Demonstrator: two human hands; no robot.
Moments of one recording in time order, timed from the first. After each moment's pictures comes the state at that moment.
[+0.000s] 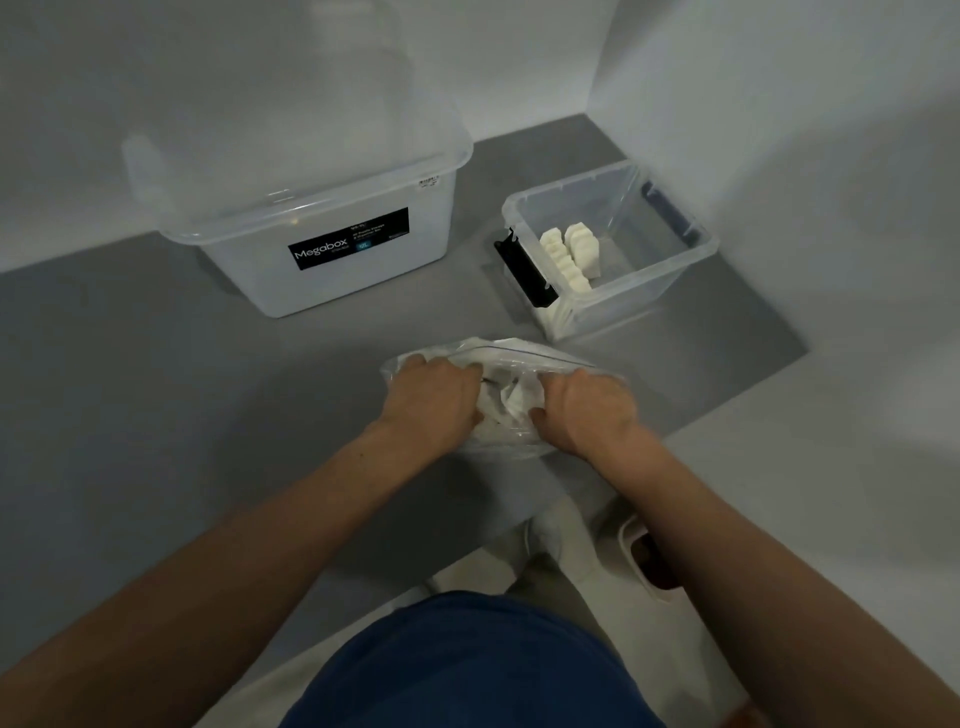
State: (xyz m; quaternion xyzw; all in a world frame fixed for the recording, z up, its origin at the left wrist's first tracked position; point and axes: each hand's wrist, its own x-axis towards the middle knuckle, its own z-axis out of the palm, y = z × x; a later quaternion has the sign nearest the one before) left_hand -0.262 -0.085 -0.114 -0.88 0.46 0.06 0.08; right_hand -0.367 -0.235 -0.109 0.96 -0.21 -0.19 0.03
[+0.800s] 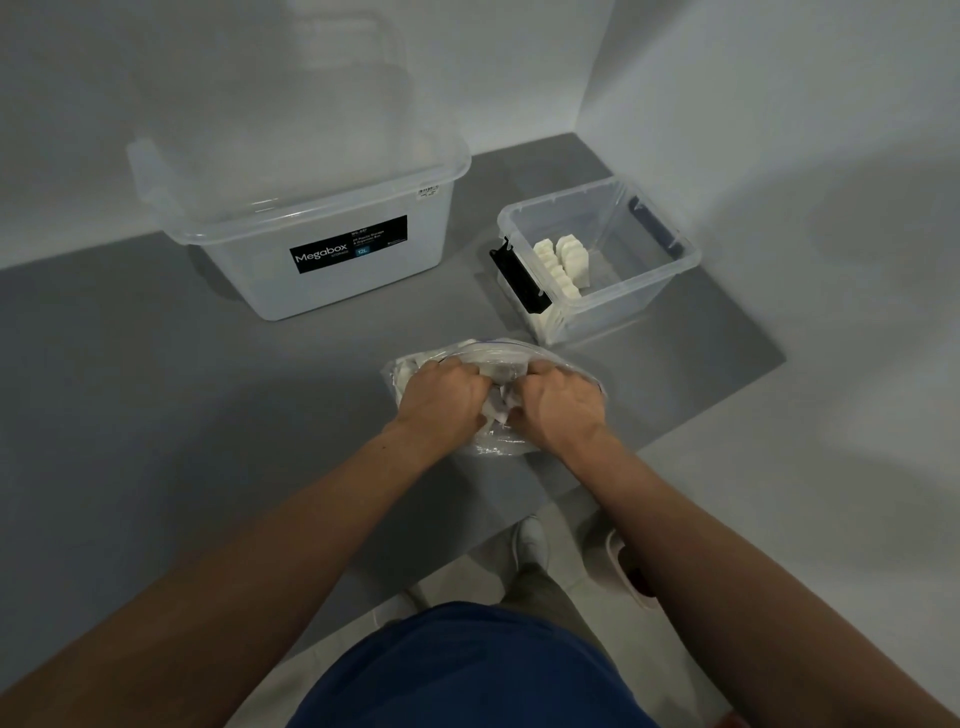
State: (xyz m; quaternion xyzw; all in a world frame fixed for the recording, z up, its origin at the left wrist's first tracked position) left_hand -0.261 -0.095 -0.136 -0.87 0.49 0.06 0.00; right_hand -0.356 -0.221 -0.120 0.97 -0.21 -0.11 0.01
